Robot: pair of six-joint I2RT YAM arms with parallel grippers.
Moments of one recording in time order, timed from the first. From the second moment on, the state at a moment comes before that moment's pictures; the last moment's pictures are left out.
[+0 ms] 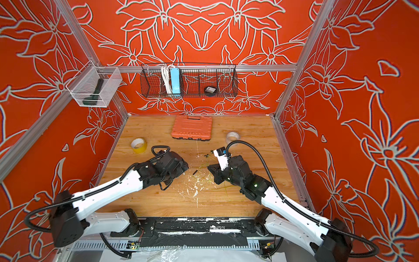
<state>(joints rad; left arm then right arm) -0.73 1.29 0.91 -0.70 -0.24 -1.39 0.75 0.91 0.60 -0.15 -0.17 0.38</state>
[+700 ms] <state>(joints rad) -0.46 1.68 1.08 -0.87 -0.16 -1.74 0.77 0.96 0.48 -0.02 -0.12 0.35</state>
